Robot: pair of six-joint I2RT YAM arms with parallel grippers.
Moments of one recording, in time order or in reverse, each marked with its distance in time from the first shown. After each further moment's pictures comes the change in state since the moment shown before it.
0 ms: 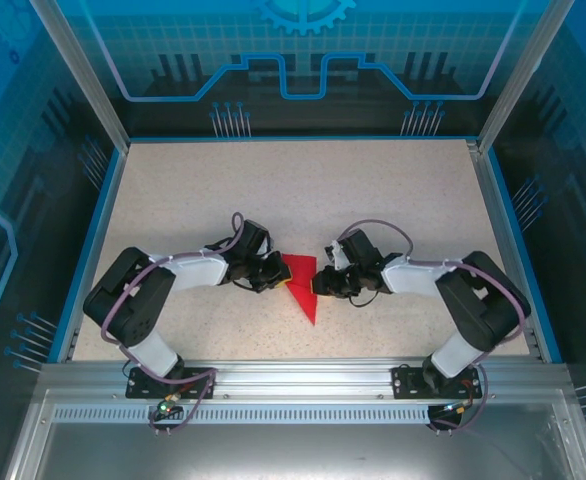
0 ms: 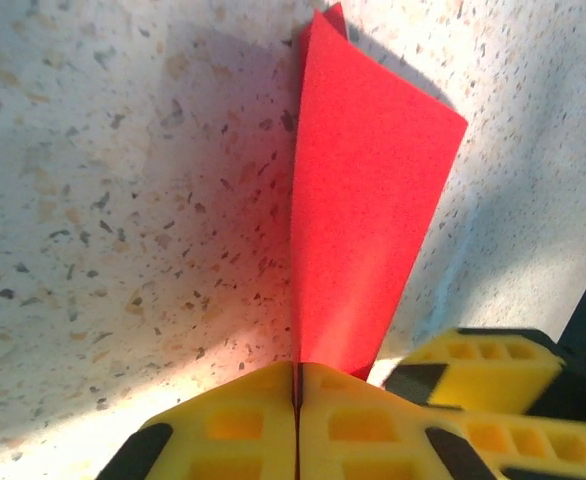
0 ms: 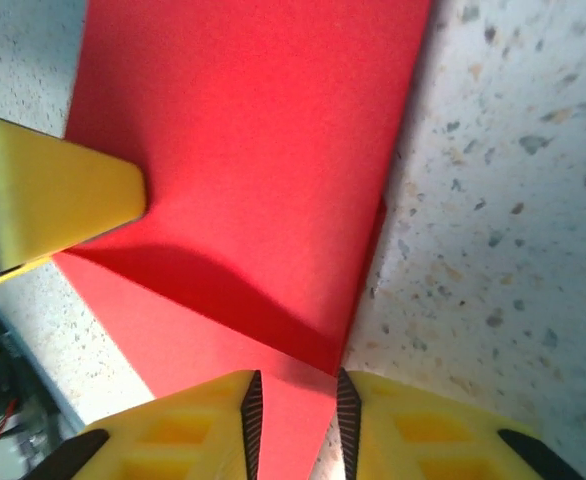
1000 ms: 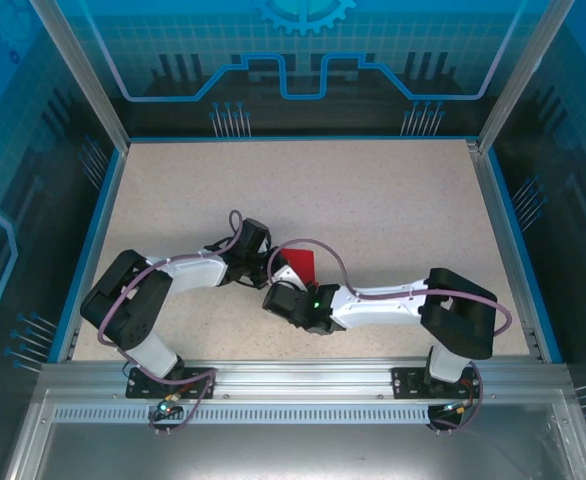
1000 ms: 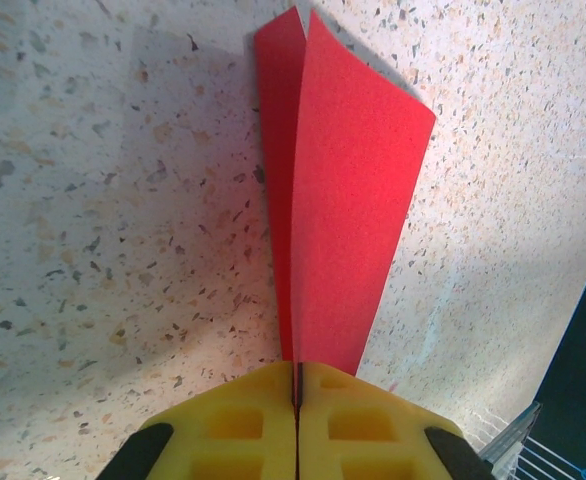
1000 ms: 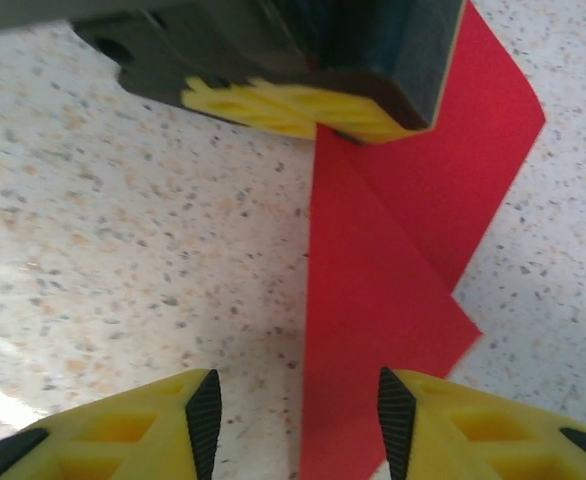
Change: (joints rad) left arm -0.009 -0.020 -0.001 0.033 -0.066 -0.040; right arm 0.596 0.121 0.291 -0.364 0.995 -0.245
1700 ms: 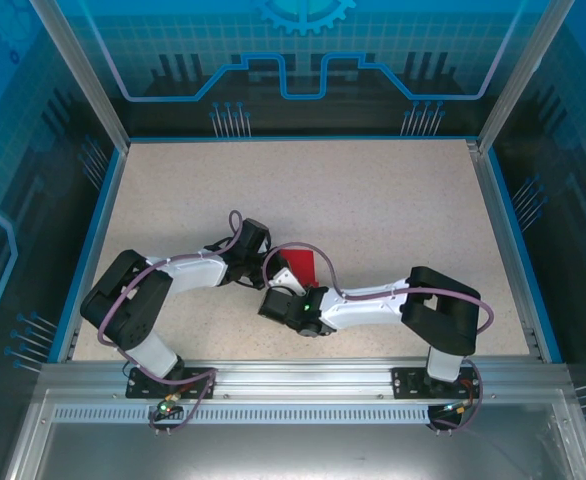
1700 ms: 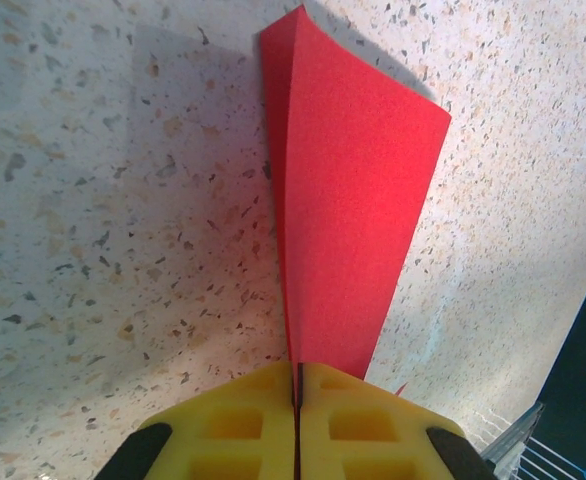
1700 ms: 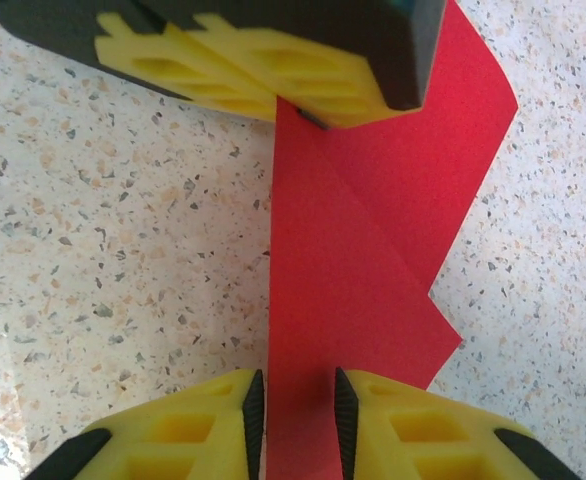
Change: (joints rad) left arm 0.000 0.000 0.001 -0.012 0.000 0.000; right arm 0.013 0.086 0.037 -0.035 0.095 0.008
